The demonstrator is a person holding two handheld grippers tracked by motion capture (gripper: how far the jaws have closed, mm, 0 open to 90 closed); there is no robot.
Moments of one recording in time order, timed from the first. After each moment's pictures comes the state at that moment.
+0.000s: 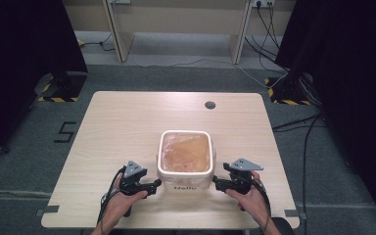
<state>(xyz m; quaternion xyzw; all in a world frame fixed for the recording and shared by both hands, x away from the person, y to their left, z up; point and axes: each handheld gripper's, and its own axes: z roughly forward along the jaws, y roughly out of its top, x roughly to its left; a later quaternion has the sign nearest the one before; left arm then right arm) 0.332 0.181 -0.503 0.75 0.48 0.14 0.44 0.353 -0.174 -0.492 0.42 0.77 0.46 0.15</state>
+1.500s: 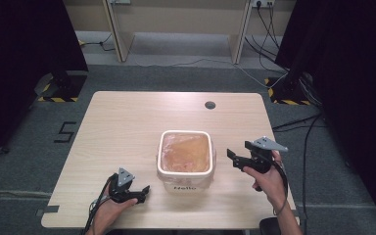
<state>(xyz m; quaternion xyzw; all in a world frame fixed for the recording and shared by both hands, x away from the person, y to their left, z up) 0.318 0.211 -0.524 0.78 0.47 0.20 0.36 0.386 -0.217 -0.430 0.46 0.72 0.47 0.21</state>
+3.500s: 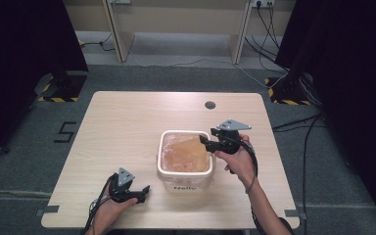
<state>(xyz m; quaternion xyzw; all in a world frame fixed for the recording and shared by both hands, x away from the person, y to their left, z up) 0.319 0.211 -0.524 0.78 0.47 0.20 0.36 0.427 -0.133 -0.410 0.40 0.77 0.46 0.18</state>
